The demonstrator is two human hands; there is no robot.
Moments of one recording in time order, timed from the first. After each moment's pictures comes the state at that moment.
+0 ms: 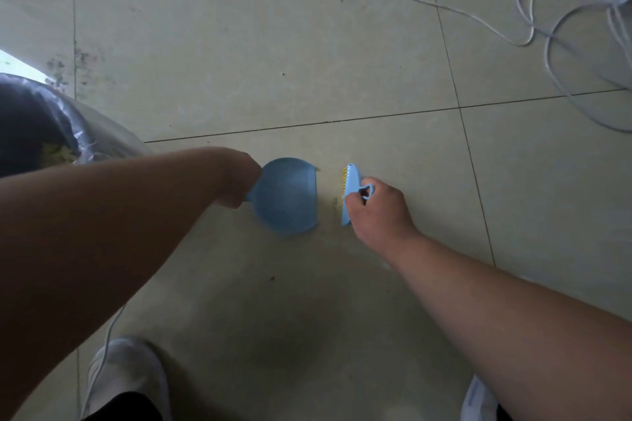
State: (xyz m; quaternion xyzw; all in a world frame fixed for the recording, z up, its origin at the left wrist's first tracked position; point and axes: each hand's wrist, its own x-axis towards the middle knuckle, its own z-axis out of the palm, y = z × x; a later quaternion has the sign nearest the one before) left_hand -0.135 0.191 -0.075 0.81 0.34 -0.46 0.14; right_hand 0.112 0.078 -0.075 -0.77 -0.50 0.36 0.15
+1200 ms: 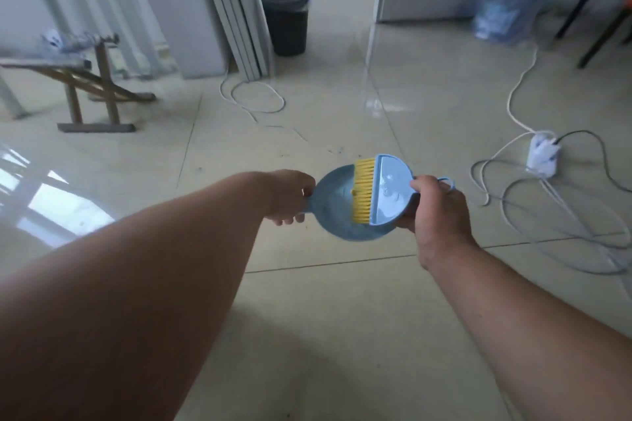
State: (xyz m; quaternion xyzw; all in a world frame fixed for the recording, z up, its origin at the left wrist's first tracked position) left_hand -0.081 0.268 0.165 0.73 0.56 -0.10 0.37; right_hand 0.142 0.186 0.157 -0.68 -0.24 0.43 0.55
